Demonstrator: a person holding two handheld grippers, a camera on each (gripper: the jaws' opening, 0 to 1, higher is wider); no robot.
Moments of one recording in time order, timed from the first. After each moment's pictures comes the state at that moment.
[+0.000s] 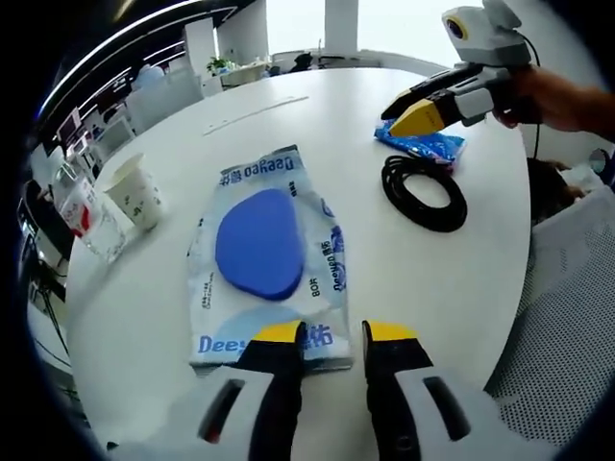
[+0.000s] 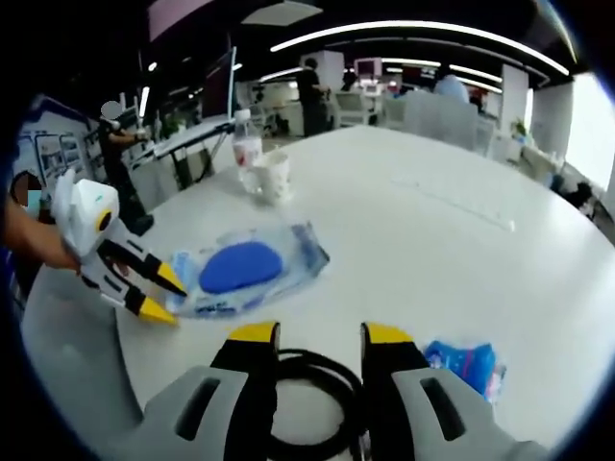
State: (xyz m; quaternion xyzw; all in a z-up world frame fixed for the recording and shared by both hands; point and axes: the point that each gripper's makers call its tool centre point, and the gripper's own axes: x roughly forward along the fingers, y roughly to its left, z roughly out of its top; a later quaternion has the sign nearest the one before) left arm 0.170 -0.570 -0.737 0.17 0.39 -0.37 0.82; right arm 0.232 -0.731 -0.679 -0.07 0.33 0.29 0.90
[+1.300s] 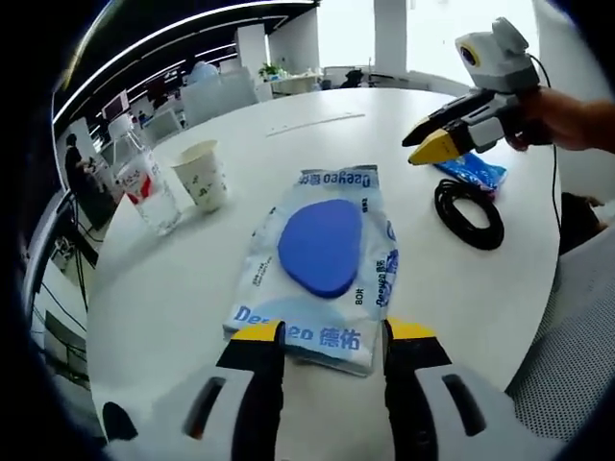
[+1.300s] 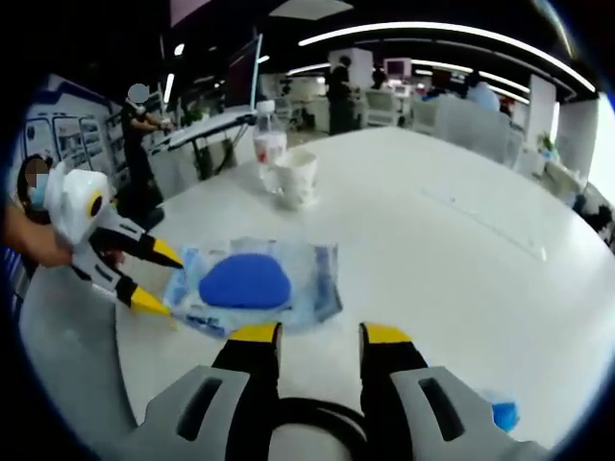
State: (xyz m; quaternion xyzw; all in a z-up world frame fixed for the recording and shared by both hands) left arm 0.187 -0.528 -0.723 0.13 0.37 -0.28 0.88; right arm 0.255 -0.692 -0.686 -0.09 0.33 0.34 0.88
